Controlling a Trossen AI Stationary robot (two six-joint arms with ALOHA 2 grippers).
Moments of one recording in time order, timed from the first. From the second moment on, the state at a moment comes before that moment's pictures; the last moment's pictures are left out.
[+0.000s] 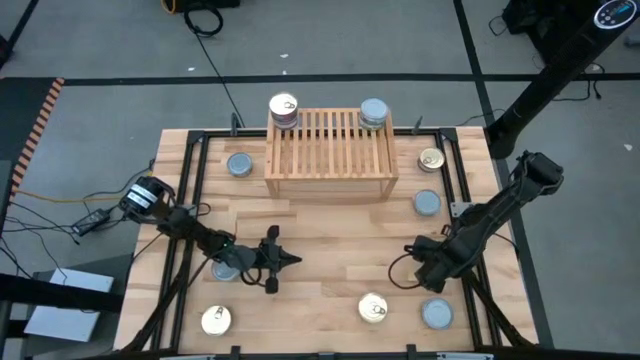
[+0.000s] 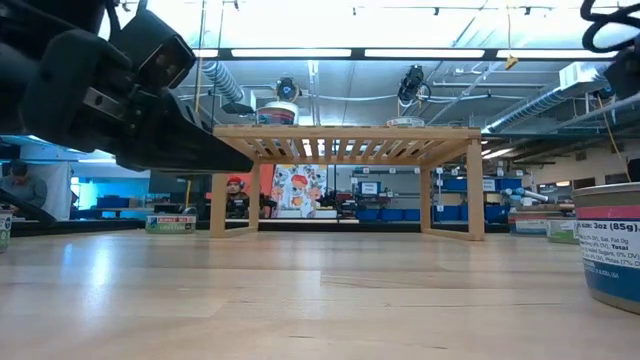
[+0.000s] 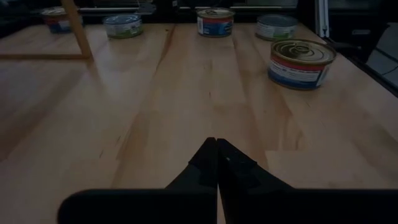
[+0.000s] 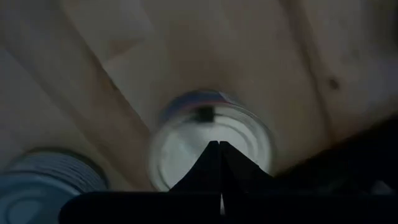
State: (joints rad) left arm -0.48 1.72 0.41 0.99 -0.48 -0.17; right arm 0.71 1.35 0.83 -1.14 -0.03 1.24
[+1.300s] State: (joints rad) left arm -0.43 1.71 0.42 0.99 -0.41 -0.16; right arm 0.33 1.36 0.75 -0.60 0.06 0.68
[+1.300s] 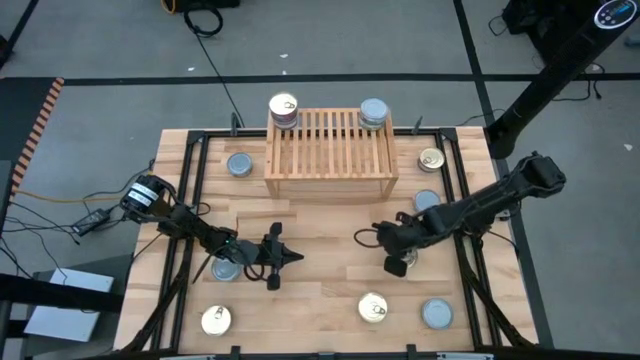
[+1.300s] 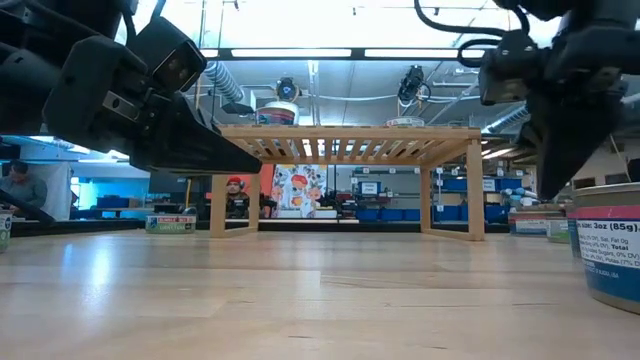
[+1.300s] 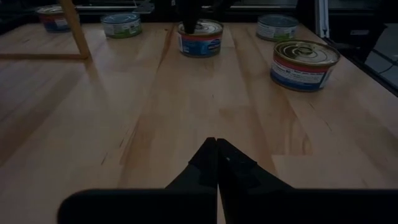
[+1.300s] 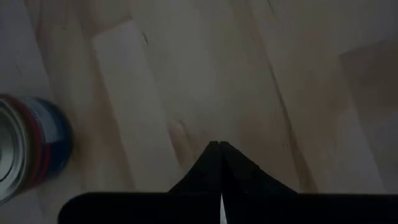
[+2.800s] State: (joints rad) left arm -0.43 1.71 0.43 0.96 -0.41 -0.19; right arm 0.18 1.54 0.77 -0.38 -0.03 0.37
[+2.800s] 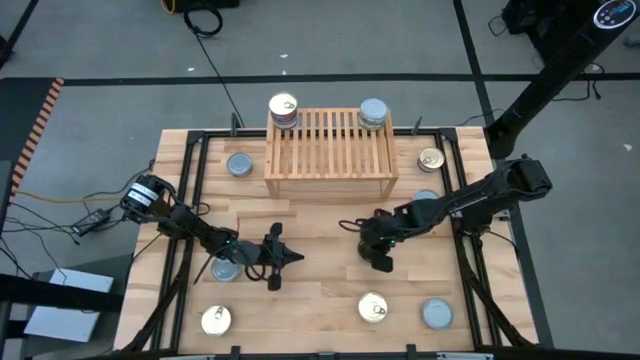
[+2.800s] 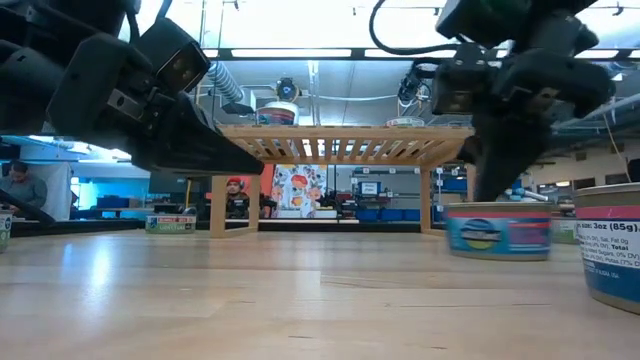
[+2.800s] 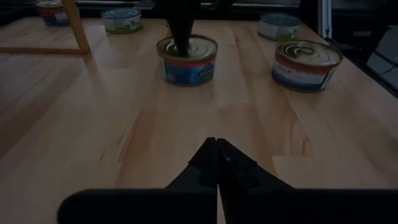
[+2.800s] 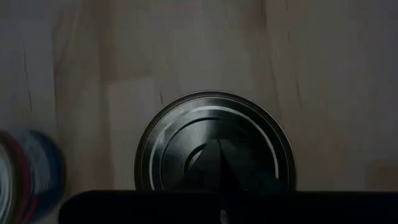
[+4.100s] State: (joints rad) left arm -0.17 1.71 0.63 0.66 -0.09 -0.42; right arm 0.30 1.73 1.20 -0.39 0.00 0.28
